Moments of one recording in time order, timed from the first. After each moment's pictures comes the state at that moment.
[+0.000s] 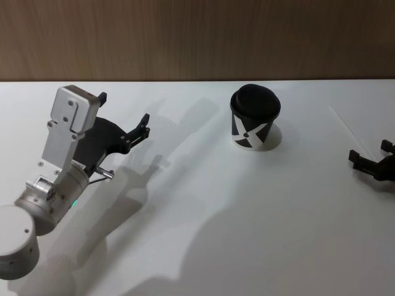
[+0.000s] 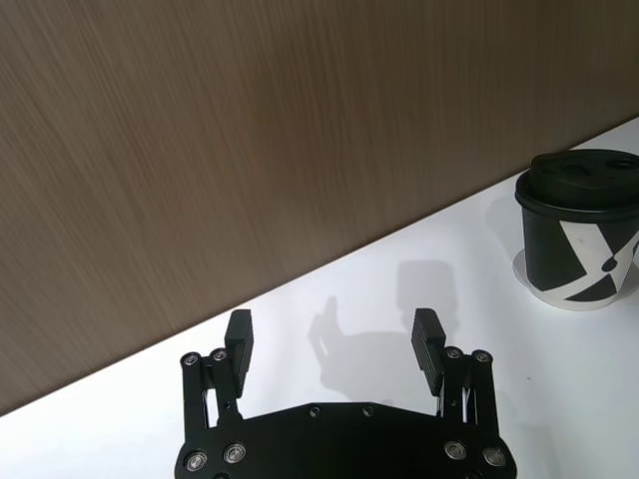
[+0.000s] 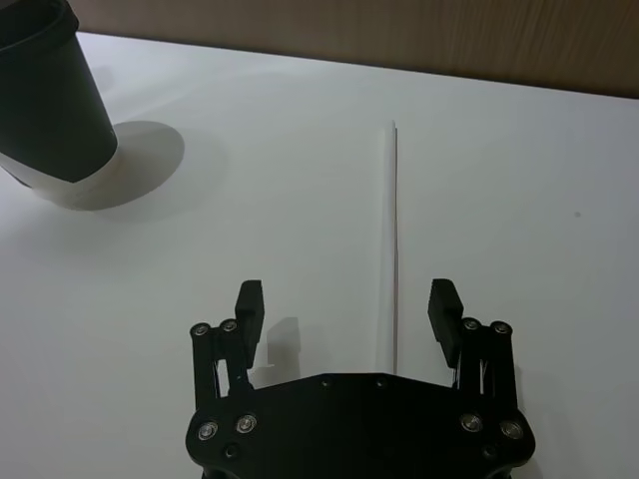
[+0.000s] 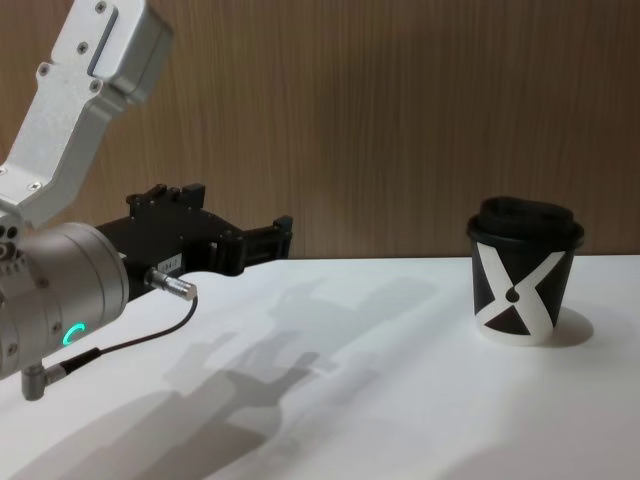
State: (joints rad) left arm -0.24 0.38 0.45 -1.63 -0.20 0.01 -0.01; right arm 0.13 0.68 -0.08 -1.39 0.56 0.19 0.41
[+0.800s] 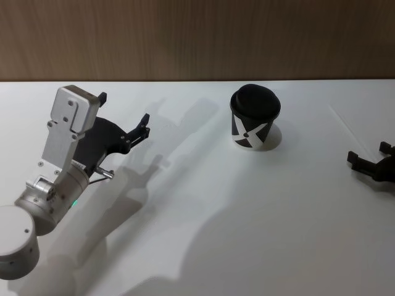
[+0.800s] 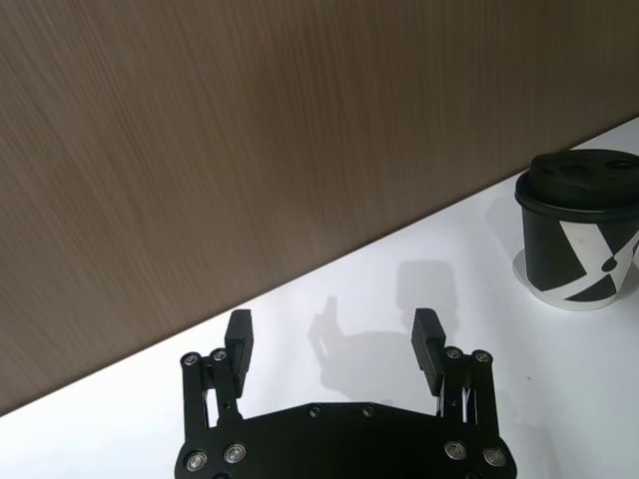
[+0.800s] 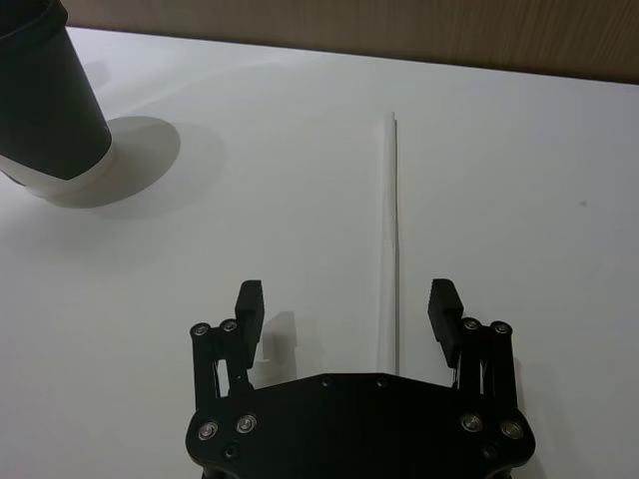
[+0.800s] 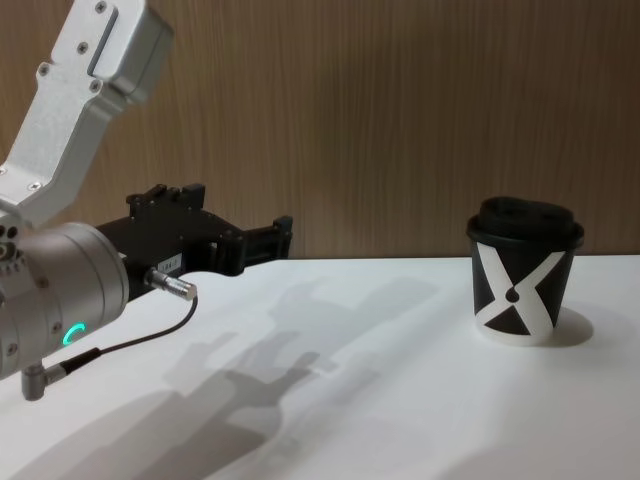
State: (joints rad) left arm -0.24 0.38 0.45 -1.63 -0.20 0.01 -0.01; right arm 0.13 0.67 -0.09 -1.39 0.56 0.20 0.41
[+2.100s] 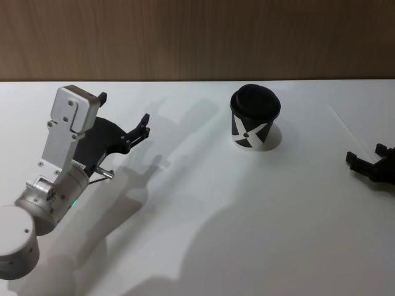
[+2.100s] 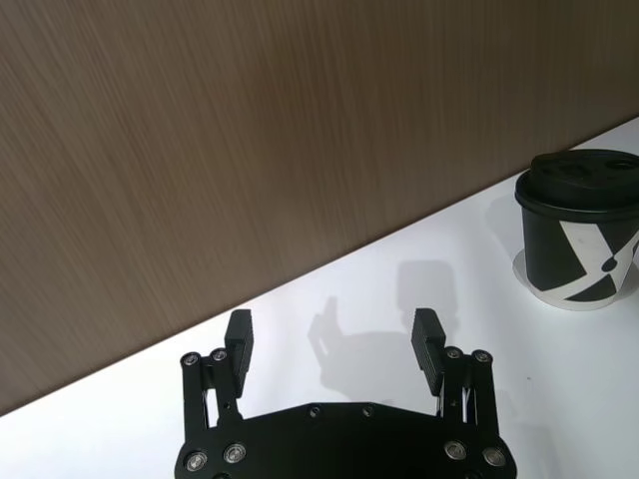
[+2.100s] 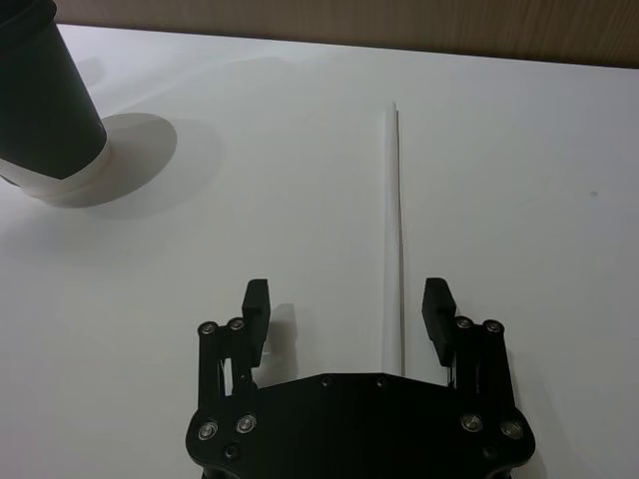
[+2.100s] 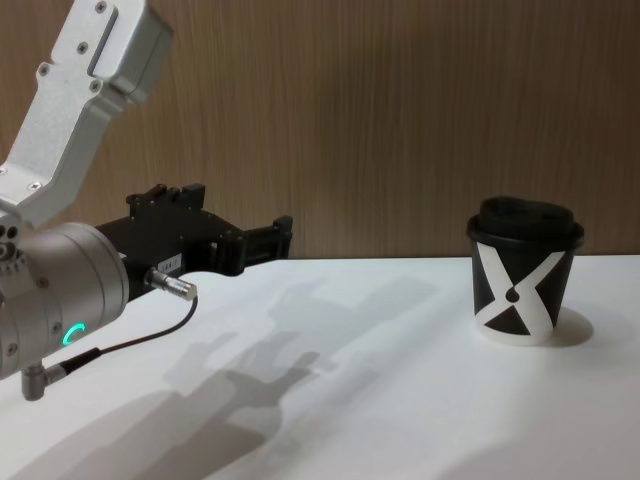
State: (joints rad) left arm -0.24 0.38 0.45 -1.63 -0.20 0.01 -0.01; right arm 0.15 0.67 -0.10 -1.37 0.57 0.21 0.40
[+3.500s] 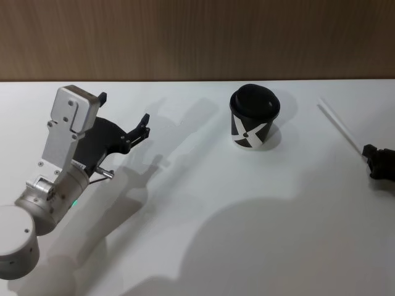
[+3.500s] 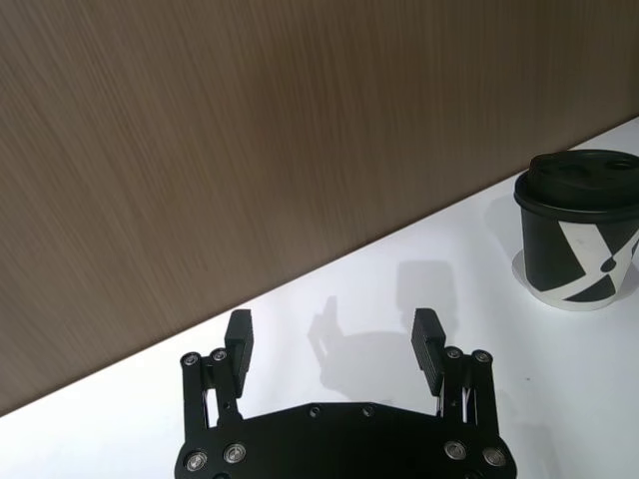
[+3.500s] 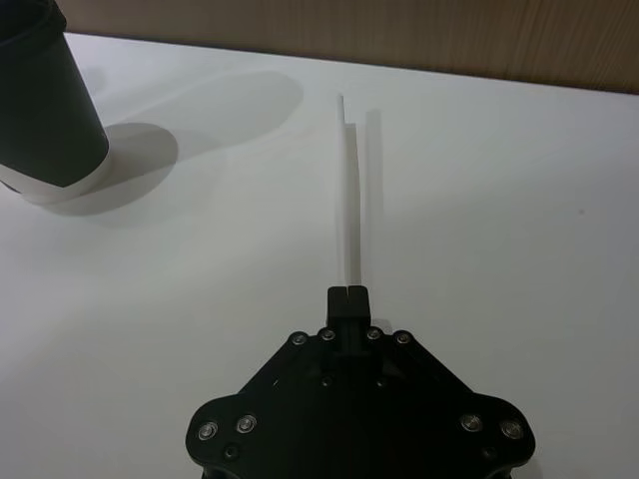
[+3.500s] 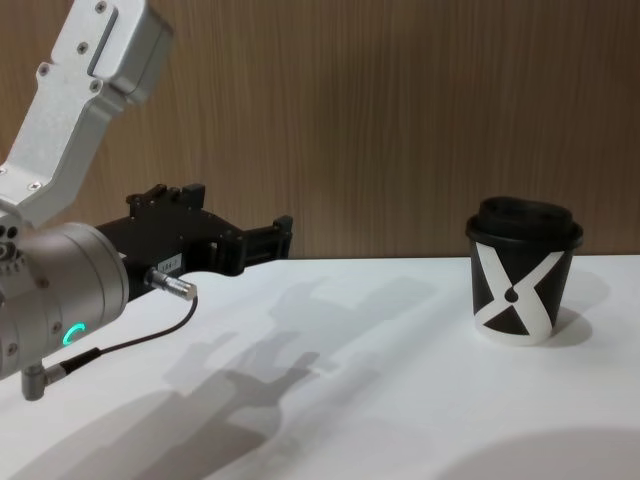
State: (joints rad) left arm -0.24 0.38 0.45 -1.63 -0.20 0.01 -0.01; right arm 0.14 0.67 -0.10 -1.39 0.56 0.19 0.39
